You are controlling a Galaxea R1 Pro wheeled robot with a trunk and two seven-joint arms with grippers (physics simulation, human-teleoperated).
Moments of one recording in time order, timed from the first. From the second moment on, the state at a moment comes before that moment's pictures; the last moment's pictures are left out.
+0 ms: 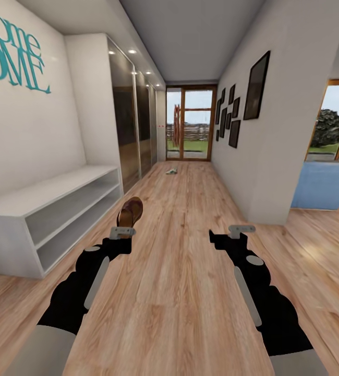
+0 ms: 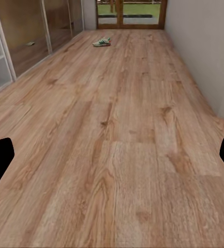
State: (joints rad) left arm -0.60 -0.01 -0.13 -1.27 0.10 0.69 0.02; right arm -0.50 0.02 0.11 -1.44 -0.07 0.50 -0.14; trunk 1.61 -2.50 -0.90
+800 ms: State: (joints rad) left arm -0.60 -0.01 -0.13 -1.27 0.10 0.69 0.02; right arm -0.50 0.02 0.11 -1.44 -0.07 0.50 -0.14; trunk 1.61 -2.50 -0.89
